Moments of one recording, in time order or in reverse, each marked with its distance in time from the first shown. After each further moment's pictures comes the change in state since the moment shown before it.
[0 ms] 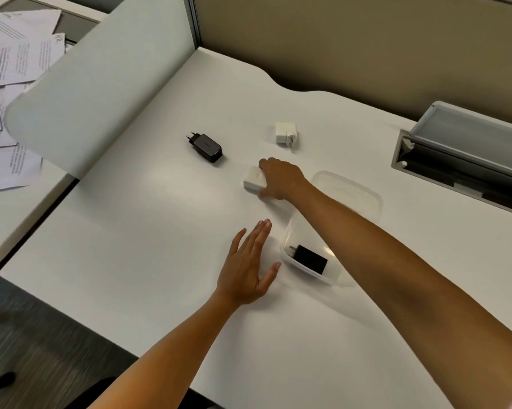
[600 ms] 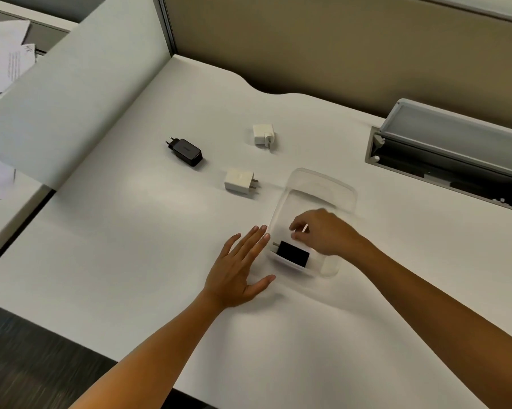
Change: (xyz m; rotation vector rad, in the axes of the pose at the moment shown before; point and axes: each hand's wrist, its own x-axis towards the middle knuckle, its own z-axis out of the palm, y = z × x) left_hand -0.004 0.003 0.001 0.021 -0.028 0.265; right_hand -0.164 0.051 0.010 0.349 -0.127 0.193
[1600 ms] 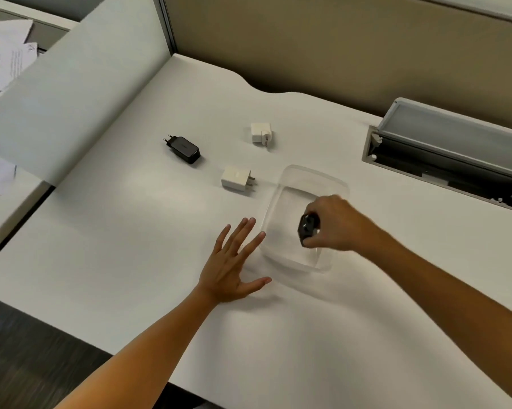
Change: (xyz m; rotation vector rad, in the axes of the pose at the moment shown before) left_hand 0.002 -0.003 -0.002 0.053 0.064 0.065; right_hand -0.018 0.013 -0.030 -0.138 0.094 -0.109
